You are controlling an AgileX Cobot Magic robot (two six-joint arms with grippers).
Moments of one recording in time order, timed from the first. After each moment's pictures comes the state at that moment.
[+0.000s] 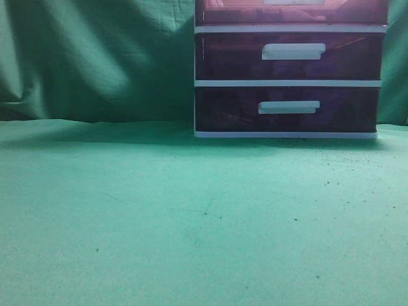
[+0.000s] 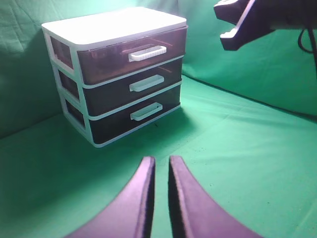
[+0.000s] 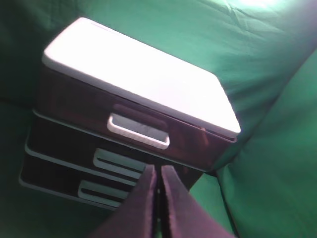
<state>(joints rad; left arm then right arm) -0.80 0.49 -0.91 0.14 0.67 -0.11 1.11 1.34 -1.30 1.81 -1.16 -2.14</state>
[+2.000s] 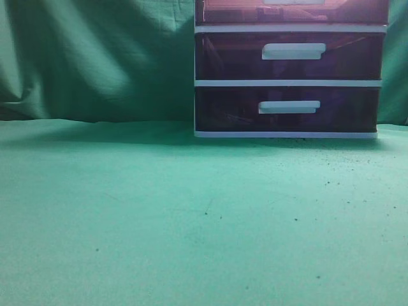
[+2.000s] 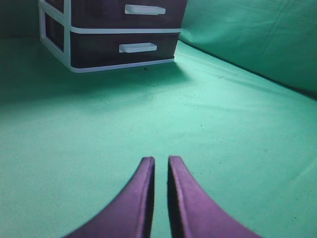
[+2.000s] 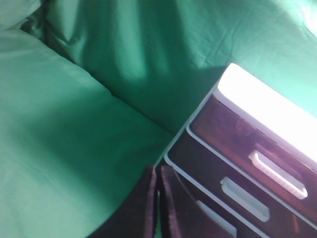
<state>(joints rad) -0.80 -0.01 -0.06 0.21 0.28 -0.40 1.43 1.44 -1.30 1.81 -1.07 -2.14</state>
